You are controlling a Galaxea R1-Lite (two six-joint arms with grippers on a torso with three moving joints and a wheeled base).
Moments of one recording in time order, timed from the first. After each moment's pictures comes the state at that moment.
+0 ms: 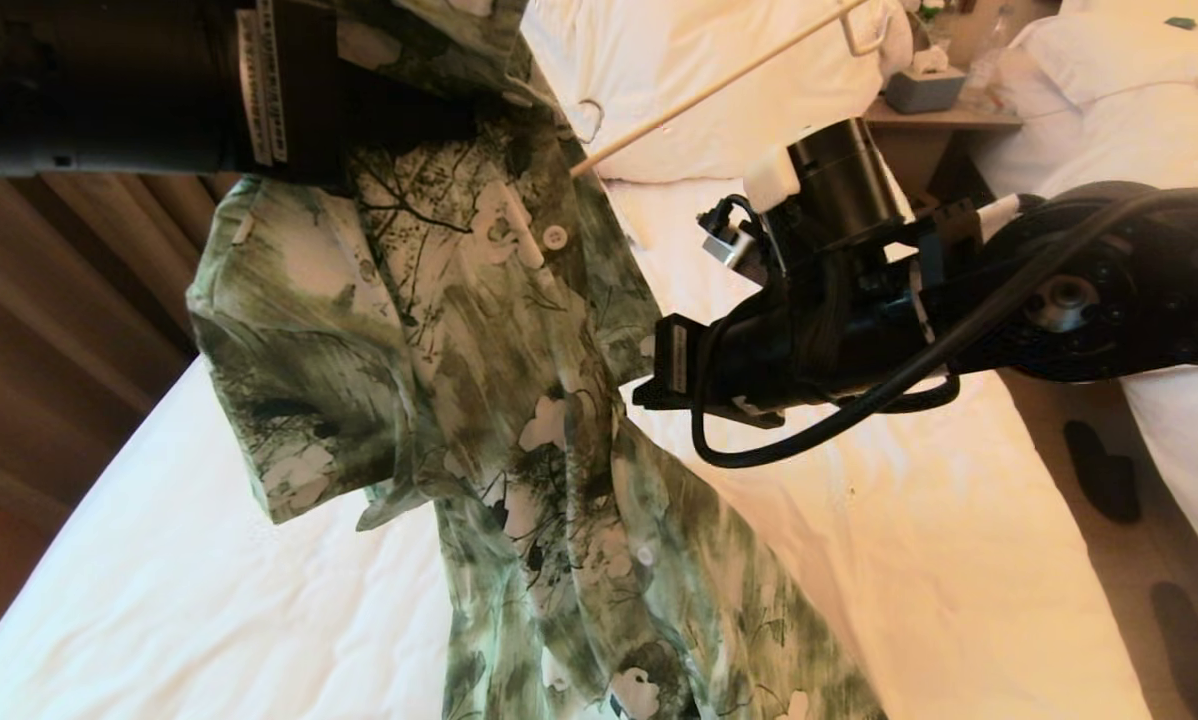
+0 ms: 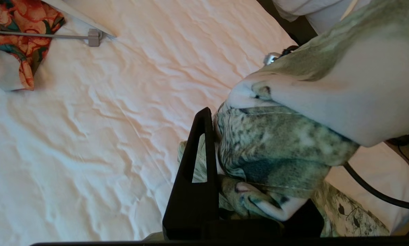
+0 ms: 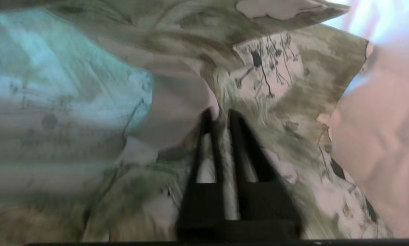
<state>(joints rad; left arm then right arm) -0.74 1.42 -1.68 0.43 0.08 0.11 0.74 1.94 -1.77 0.37 0.12 0.59</state>
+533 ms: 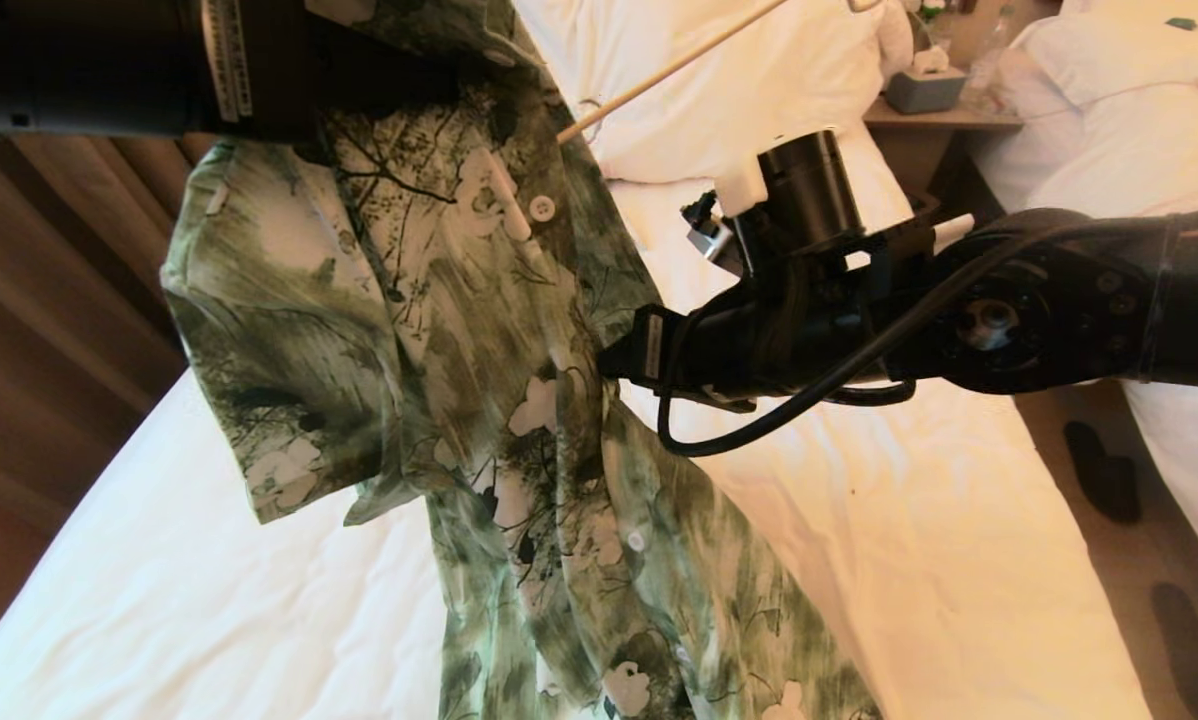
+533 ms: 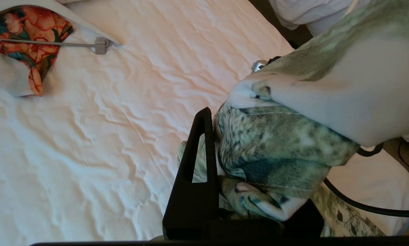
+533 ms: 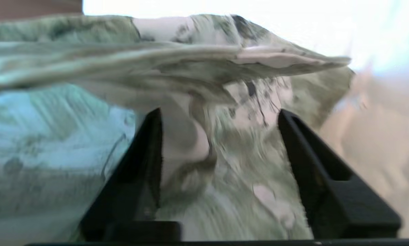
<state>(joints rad) -0.73 1.42 -1.73 0.45 0.08 0.11 0.75 1.99 -1.79 0.26 0.07 0.59</state>
